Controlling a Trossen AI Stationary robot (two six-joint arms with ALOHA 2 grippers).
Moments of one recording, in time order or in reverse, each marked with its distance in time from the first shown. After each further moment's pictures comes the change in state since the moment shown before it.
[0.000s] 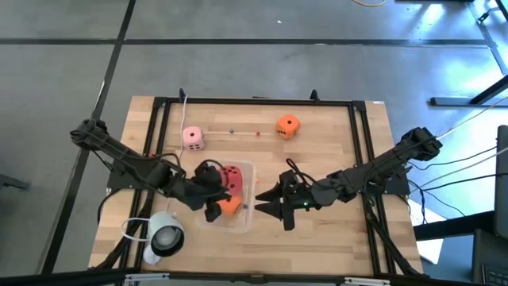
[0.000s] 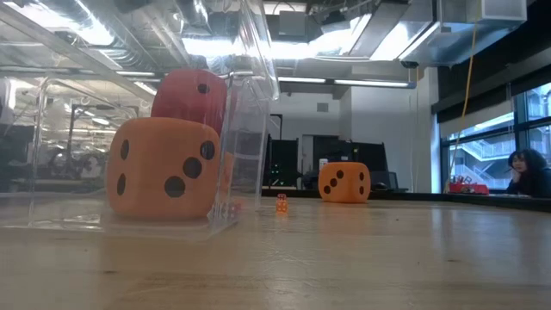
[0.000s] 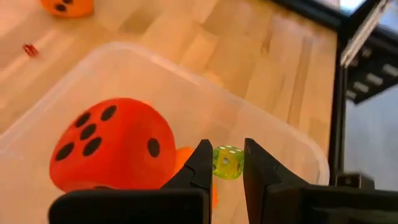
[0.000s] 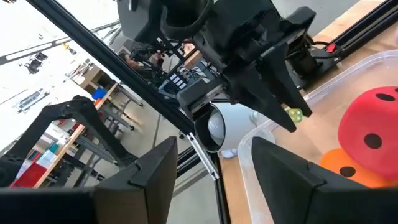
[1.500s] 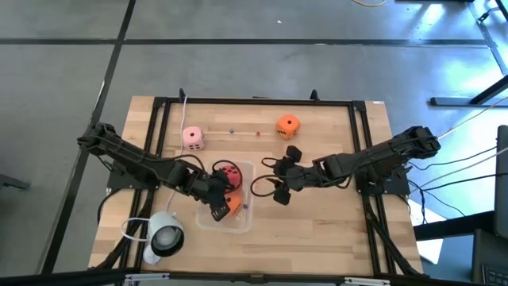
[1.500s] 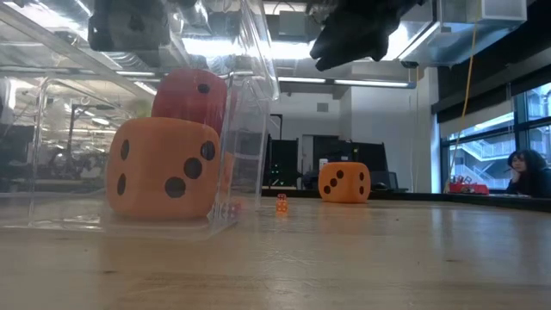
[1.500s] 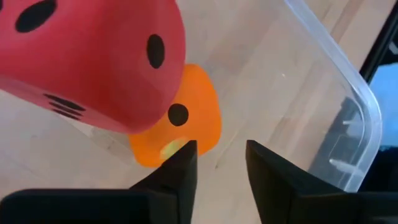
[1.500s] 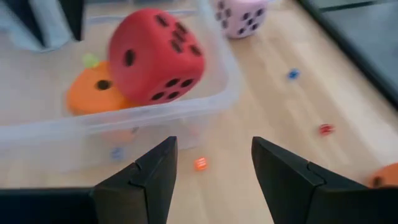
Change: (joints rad) left arm 0.110 0.120 0.001 -0.109 0.345 -0.236; right arm -0.190 0.001 -0.001 -0.634 0.099 -0.475
